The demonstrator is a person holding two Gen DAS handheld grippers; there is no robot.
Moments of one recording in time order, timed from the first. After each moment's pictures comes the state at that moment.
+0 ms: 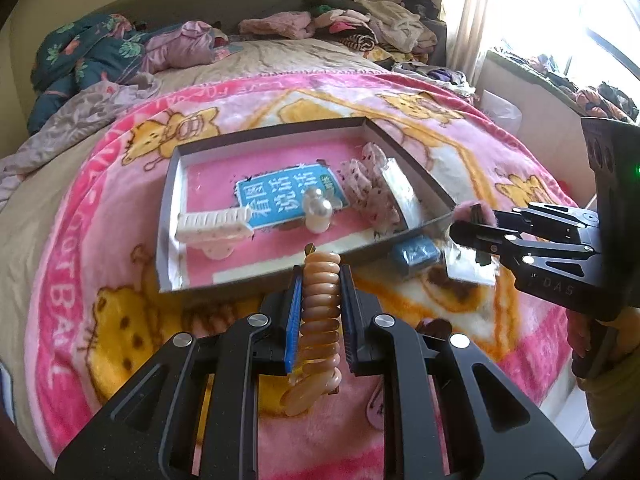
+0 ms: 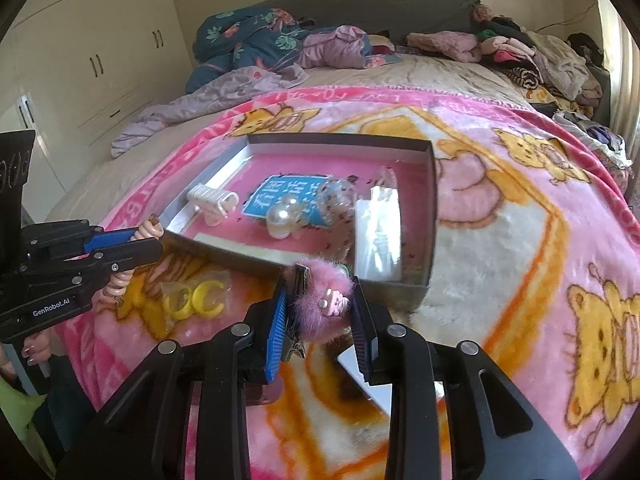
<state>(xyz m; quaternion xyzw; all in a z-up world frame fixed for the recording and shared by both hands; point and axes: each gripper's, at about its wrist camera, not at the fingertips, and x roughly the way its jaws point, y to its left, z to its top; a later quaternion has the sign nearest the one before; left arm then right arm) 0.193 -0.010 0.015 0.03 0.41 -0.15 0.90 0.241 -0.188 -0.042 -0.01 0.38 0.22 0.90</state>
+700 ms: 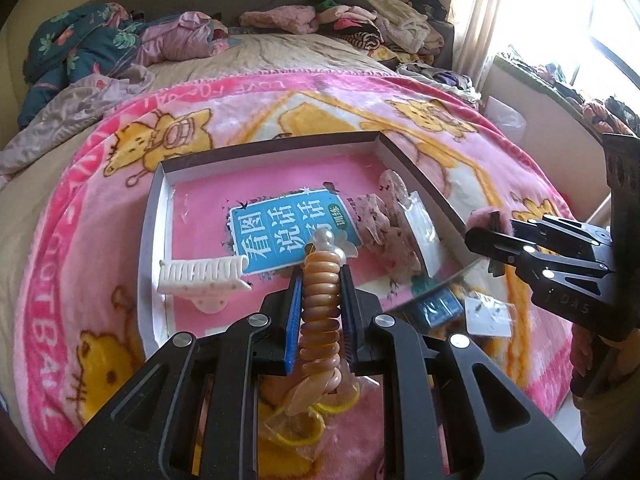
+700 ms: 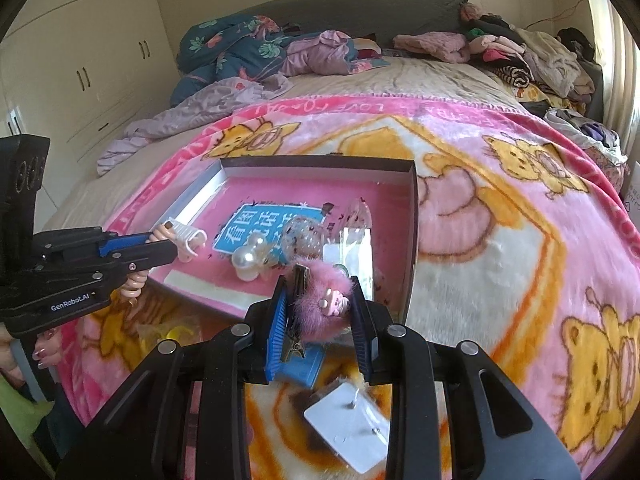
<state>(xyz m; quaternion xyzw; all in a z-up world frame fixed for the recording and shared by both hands) 0.253 -0.010 0.009 0.01 0.42 -0.15 0.90 0.286 -0.196 -0.036 0.00 0.37 0.21 0.90</state>
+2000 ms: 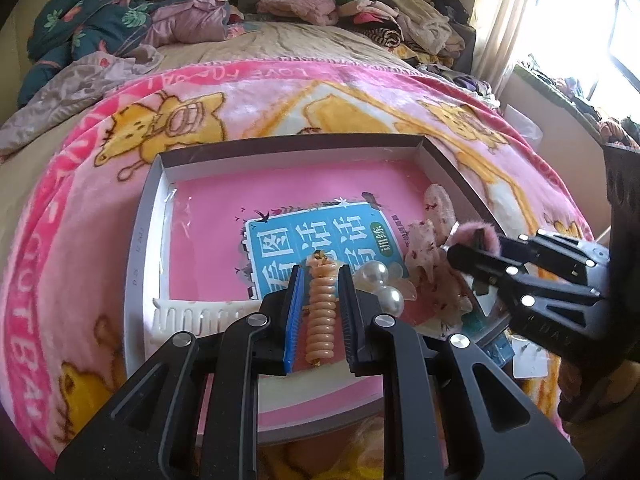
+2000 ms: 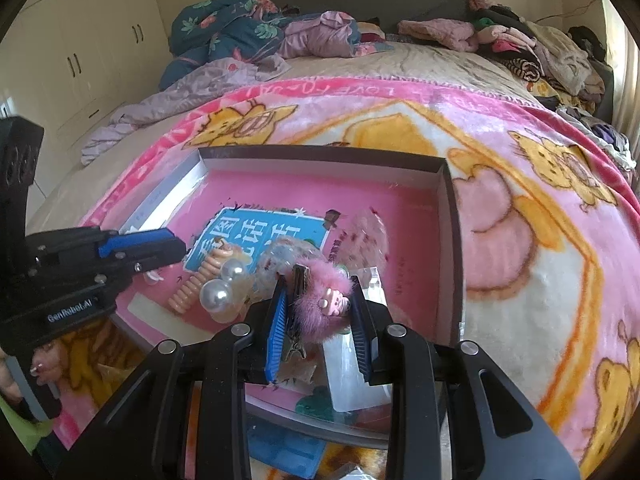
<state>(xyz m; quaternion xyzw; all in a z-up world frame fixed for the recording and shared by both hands) 0.306 0.009 -0.020 -0.02 0.43 -0.14 0.89 0.348 -0.161 -0.069 -0.02 0.40 0.21 0.89</state>
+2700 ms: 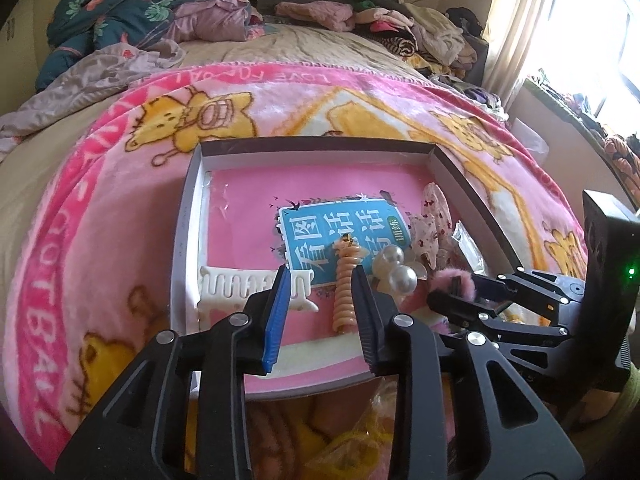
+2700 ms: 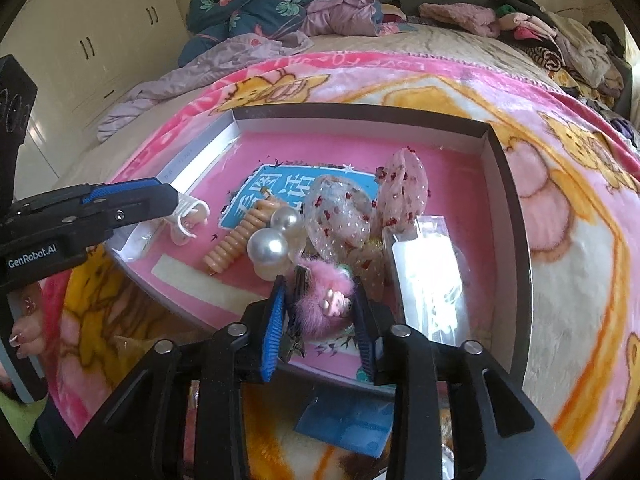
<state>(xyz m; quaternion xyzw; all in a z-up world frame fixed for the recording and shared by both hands) 0.283 0.034 -0.007 -0.04 0.43 -0.11 0.90 0.326 -0.136 -0.086 -0.02 0.43 0.23 0.87</state>
